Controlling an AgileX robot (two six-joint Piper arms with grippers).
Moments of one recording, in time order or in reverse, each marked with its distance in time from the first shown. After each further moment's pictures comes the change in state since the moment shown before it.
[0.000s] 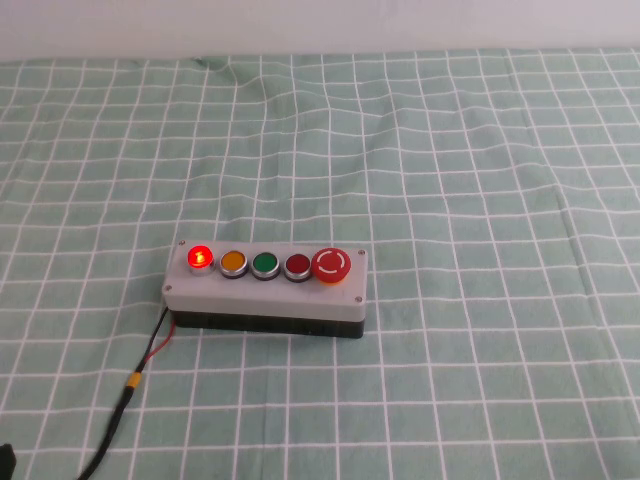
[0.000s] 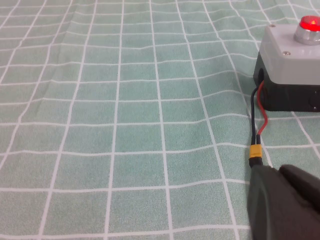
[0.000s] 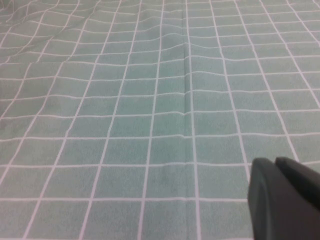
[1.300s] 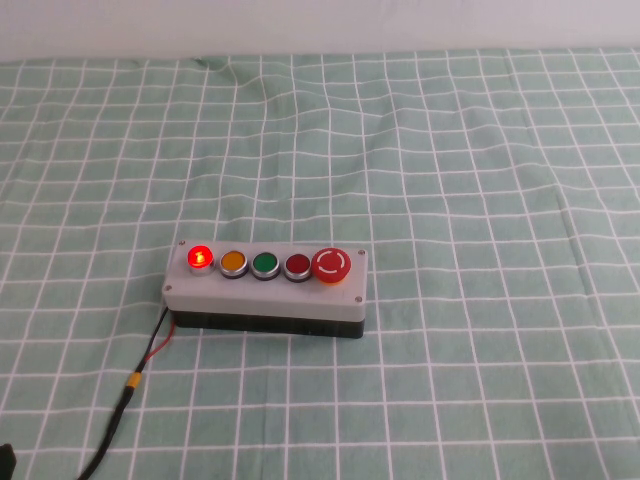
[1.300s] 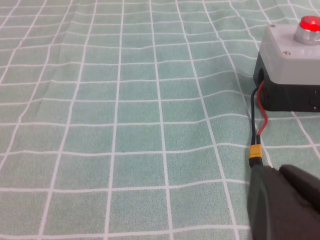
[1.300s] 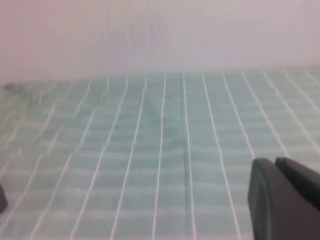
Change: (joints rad) right arm 0.000 0.000 0.000 0.000 -0.206 0.000; left arm 0.000 0.000 0.000 0.000 0.000 0.000
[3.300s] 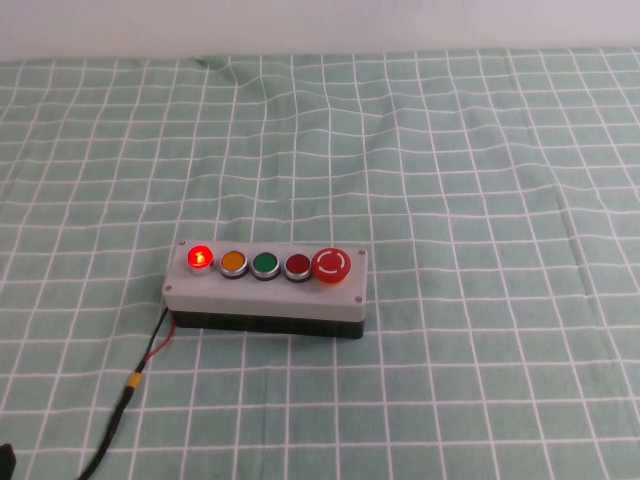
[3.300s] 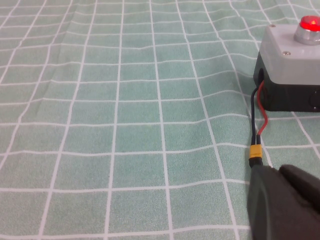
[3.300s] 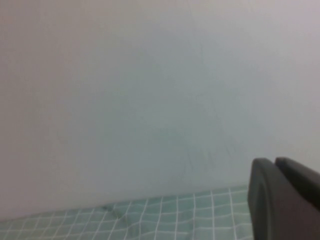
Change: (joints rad) right arm 0.000 0.653 -0.997 0.220 0.239 0.019; left arm 0.000 0.000 0.000 0.000 0.000 0.000
